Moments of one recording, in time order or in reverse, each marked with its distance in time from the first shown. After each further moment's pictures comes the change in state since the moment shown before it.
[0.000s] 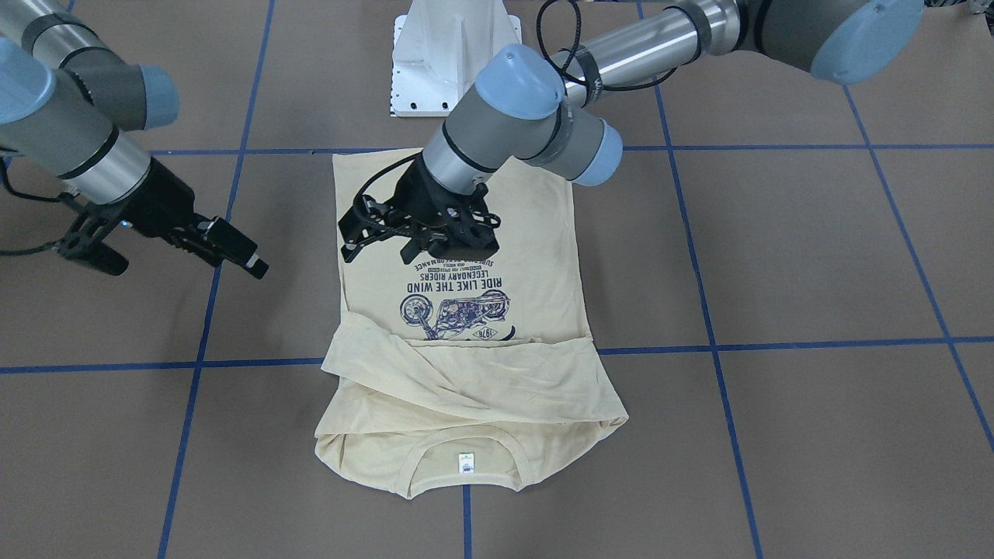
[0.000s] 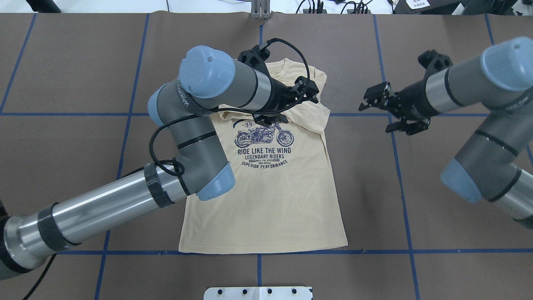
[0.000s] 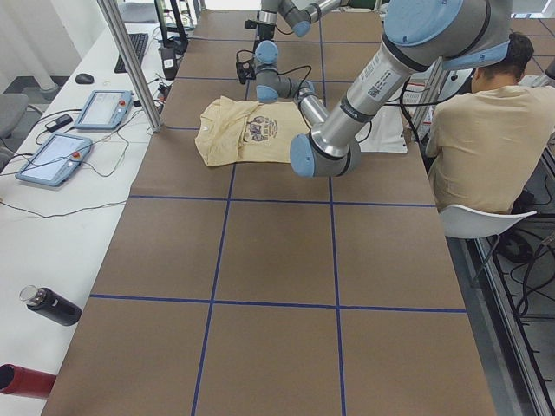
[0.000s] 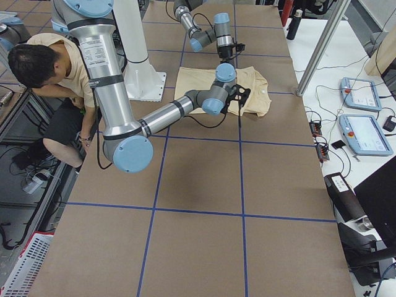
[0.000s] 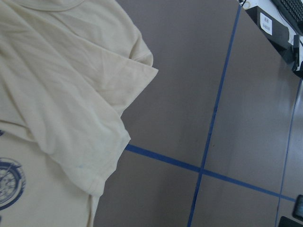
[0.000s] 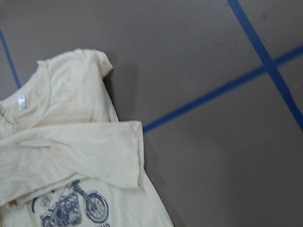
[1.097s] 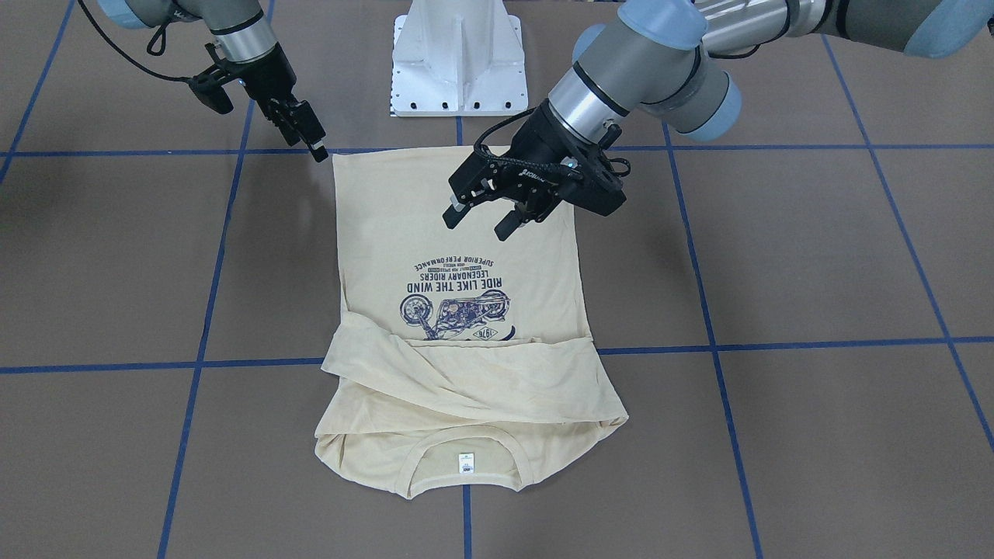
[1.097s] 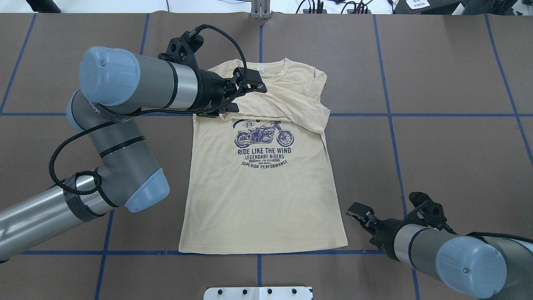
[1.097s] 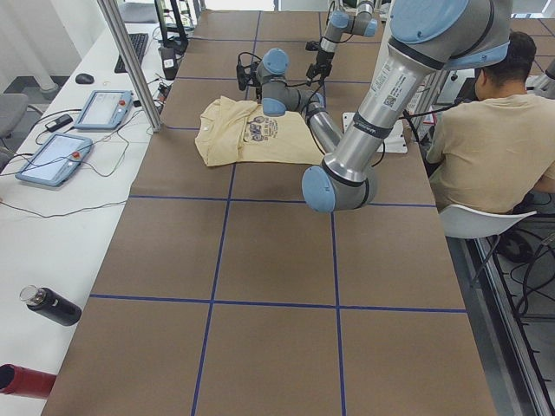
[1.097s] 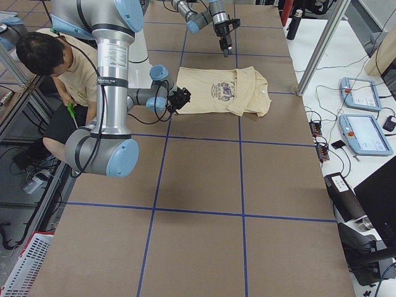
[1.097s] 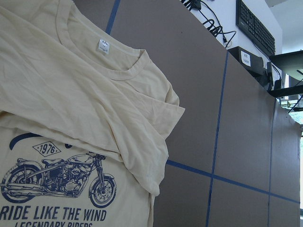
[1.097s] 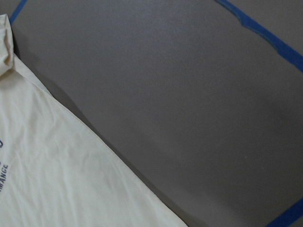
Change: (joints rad) left arm -0.055 0.228 -0.292 0.017 0.054 0.079; right arm -0.668 -0.256 0.298 -0.121 -0.732 0.560
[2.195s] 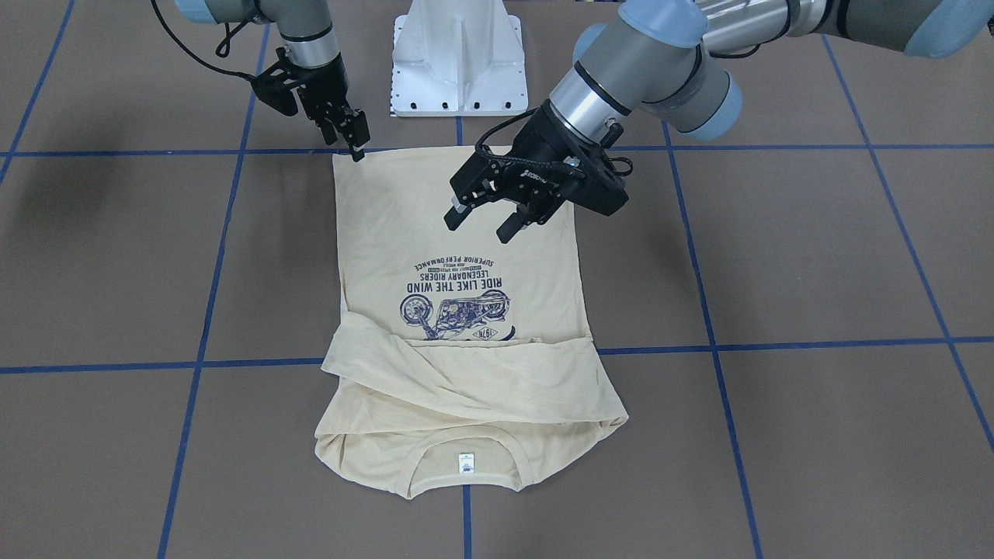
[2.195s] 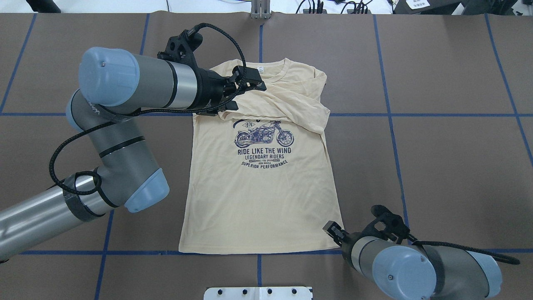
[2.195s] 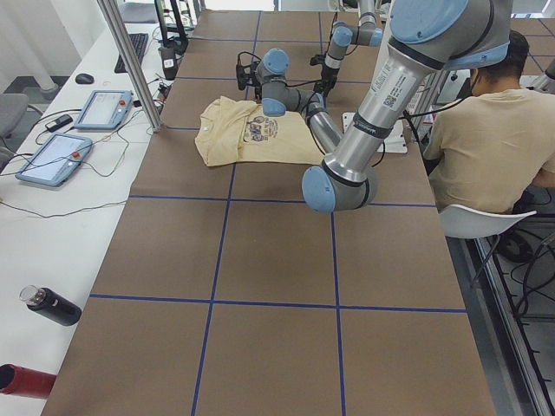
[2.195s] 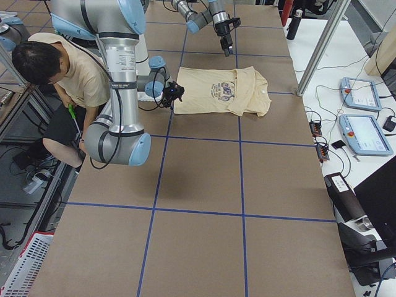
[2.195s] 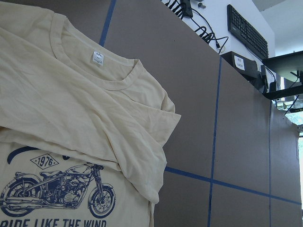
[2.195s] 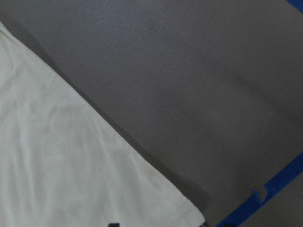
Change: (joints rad) left arm 0.000 0.001 -0.001 0.000 0.015 0.005; right arm -0.035 0.181 -0.062 -0.286 0.046 -0.012
